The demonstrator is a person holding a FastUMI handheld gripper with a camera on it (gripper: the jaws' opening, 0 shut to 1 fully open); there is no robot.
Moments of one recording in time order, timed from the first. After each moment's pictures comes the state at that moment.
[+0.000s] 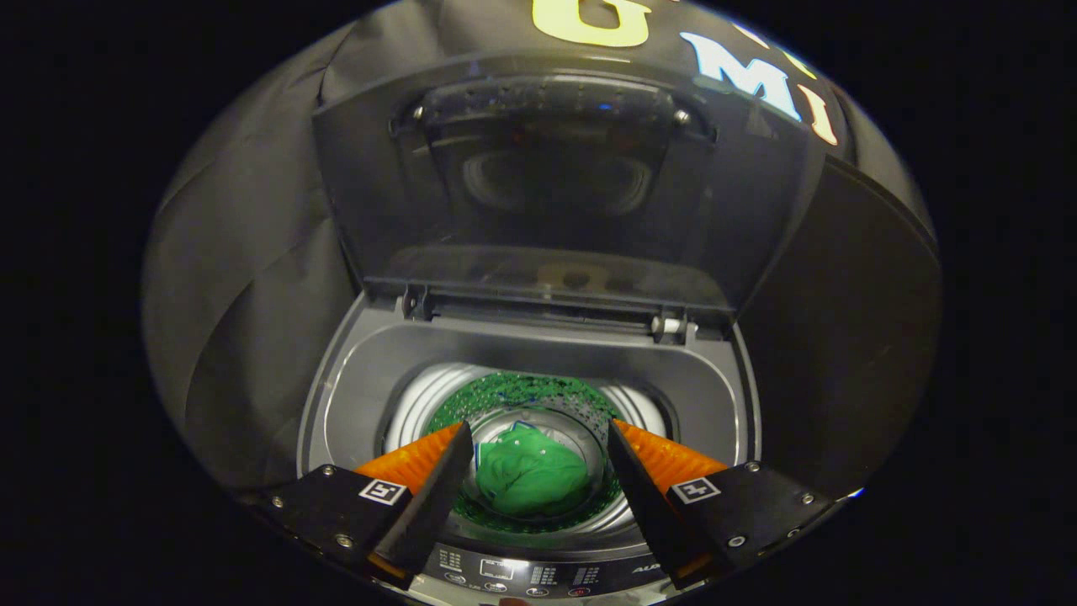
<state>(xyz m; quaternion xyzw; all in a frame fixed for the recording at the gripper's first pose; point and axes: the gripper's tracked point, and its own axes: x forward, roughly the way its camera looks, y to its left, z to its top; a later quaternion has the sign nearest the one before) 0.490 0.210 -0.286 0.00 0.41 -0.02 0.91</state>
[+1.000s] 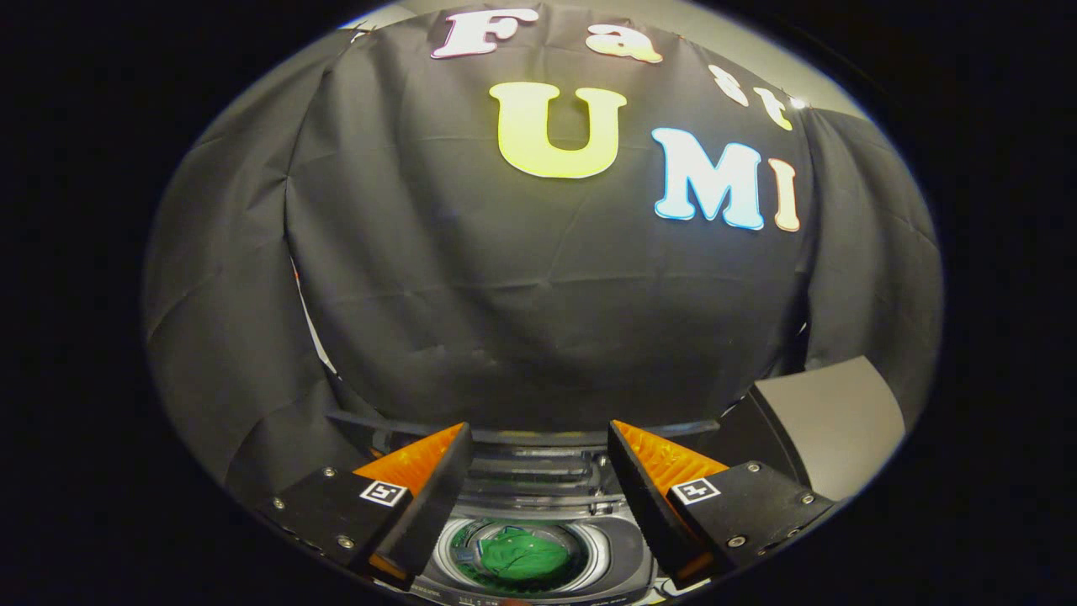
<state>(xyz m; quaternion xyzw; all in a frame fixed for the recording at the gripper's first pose) 0.619 0.190 -0.049 -0.02 0.27 -0.07 0.96</state>
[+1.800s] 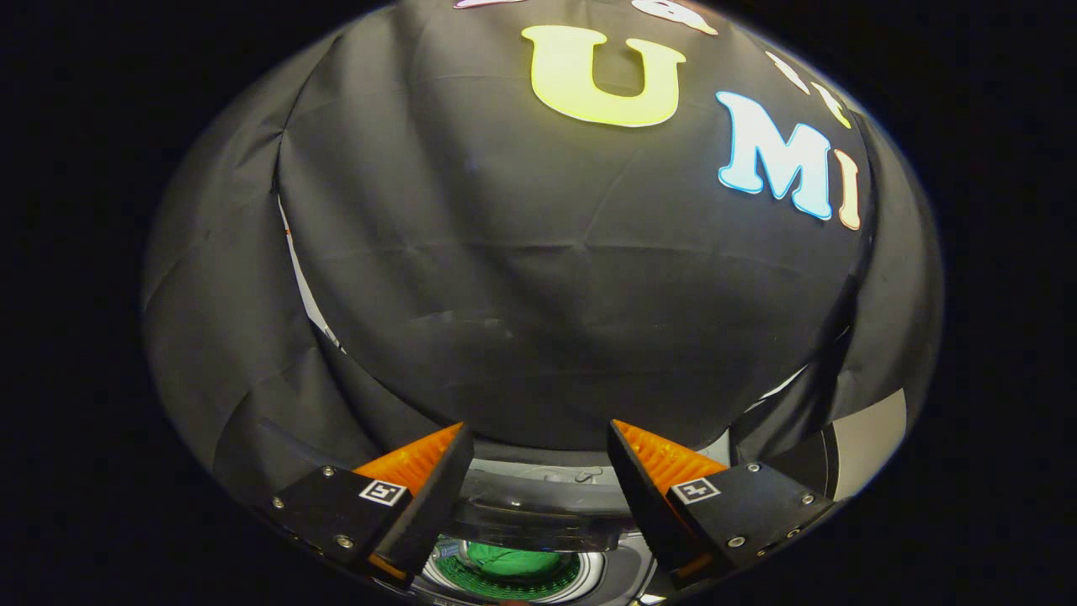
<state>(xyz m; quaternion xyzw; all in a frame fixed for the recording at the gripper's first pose) 0.688 0.190 -0.117 -0.03 0.35 -0.02 0.94</state>
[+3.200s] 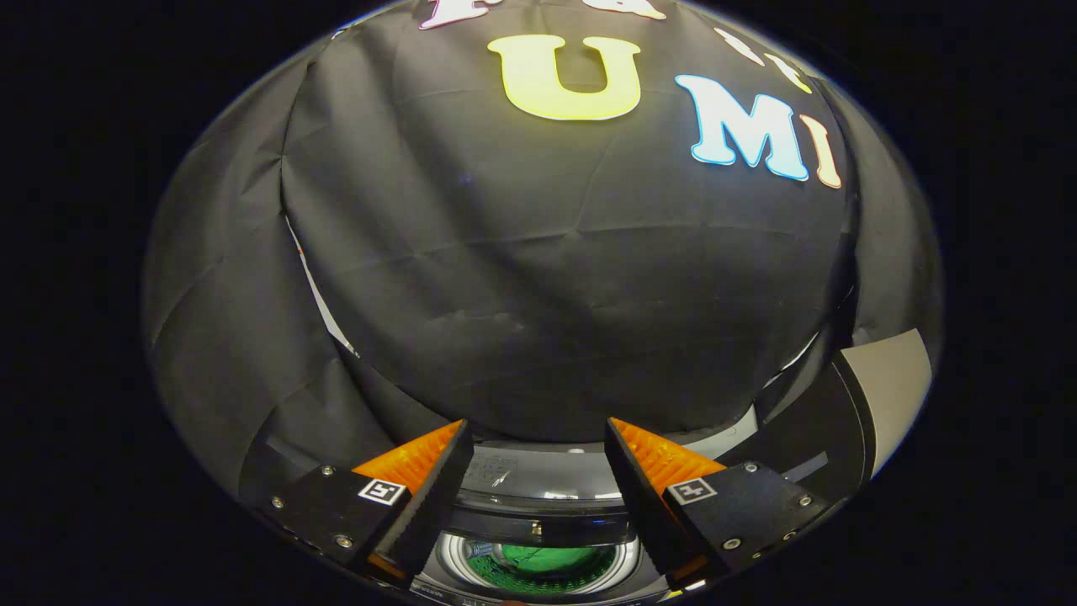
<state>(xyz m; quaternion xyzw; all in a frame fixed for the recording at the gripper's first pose) 0.632 0.199 -0.123 0.03 0.33 -0.01 0.94</state>
